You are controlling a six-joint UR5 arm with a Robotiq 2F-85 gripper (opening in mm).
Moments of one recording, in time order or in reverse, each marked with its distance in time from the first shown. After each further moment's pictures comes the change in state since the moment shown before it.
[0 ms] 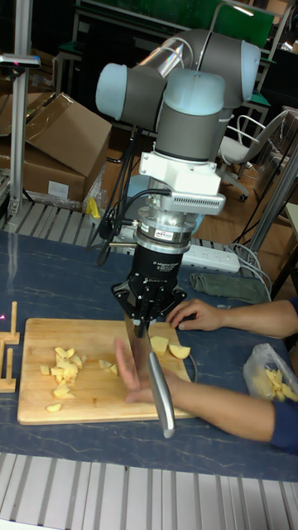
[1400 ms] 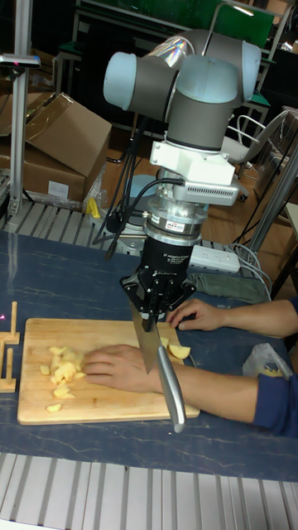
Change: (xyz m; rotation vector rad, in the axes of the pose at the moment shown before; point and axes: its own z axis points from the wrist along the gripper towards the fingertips) arm -0.007 0.010 -0.017 0.004 0.007 0.000
